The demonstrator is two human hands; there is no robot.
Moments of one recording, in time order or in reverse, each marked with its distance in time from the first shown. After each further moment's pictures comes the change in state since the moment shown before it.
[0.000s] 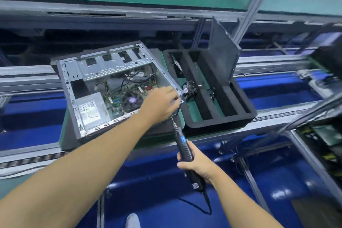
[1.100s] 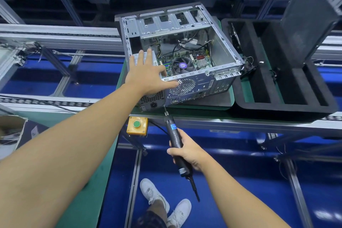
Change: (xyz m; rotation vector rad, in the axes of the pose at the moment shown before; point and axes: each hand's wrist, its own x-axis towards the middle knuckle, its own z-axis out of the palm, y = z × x) left_hand -0.126 -0.098 -0.059 0.470 -0.331 -0.697; right_hand 0.050 0.053 0.143 -0.015 -0.290 0.115
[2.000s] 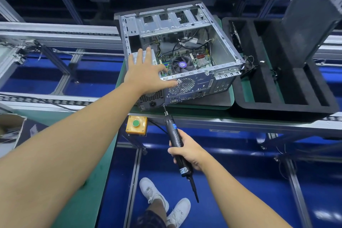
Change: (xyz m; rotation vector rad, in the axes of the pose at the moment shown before) left_hand 0.000 0.001 -0.001 -0.009 -0.024 -0.014; right_hand 0.001 0.001 -0.005 0.048 -0.020 0.015
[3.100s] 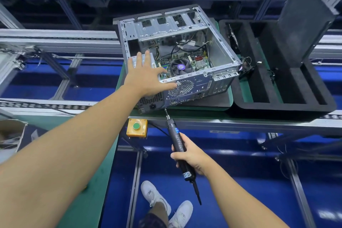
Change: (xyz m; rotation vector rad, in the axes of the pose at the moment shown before) left_hand 0.003 -0.002 0.002 0.020 -0.010 0.016; right_hand -0.008 0.011 -0.002 0.012 0.014 0.000
